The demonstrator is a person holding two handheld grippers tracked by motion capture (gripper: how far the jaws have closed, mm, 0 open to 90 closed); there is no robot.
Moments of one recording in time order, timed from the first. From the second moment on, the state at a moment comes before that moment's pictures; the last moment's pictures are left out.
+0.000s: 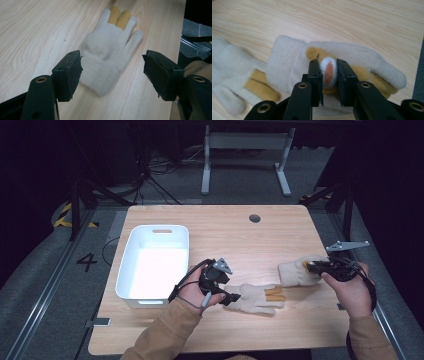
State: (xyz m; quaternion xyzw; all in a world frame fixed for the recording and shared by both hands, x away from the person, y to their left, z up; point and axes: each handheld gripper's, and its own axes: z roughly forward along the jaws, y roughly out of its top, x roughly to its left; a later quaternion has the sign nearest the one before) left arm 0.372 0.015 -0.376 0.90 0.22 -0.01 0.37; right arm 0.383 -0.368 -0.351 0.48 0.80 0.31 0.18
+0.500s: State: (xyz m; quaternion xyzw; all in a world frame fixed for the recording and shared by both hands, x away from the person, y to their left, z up) left arm 0.370 0.023 -0.376 0.90 0.23 -0.01 0.37; right arm 0.370 -0.321 -0.338 0.44 0.82 0.32 0.17
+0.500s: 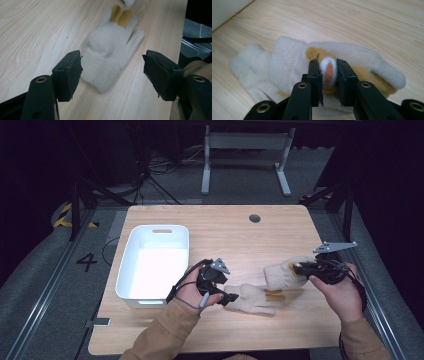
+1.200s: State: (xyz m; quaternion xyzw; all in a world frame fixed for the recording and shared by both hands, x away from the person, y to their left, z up) left arm 0.365 0.036 -0.378 0.89 0.25 0.00 0.37; right arm 0.364 -0.247 -0.349 0.37 0.86 0.33 0.13
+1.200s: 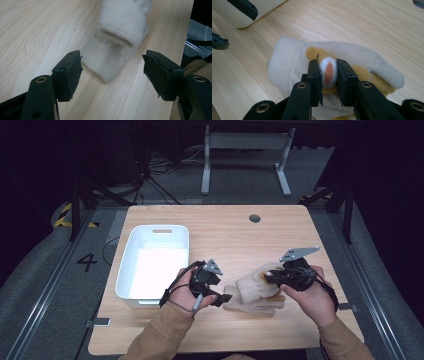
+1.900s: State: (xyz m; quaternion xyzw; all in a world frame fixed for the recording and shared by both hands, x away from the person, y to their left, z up) left arm 0.369 0.020 -0.394 0.91 0.24 -0.01 0.34; right arm 0.366 -0.225 -0.387 0.37 0.87 0.31 0.11
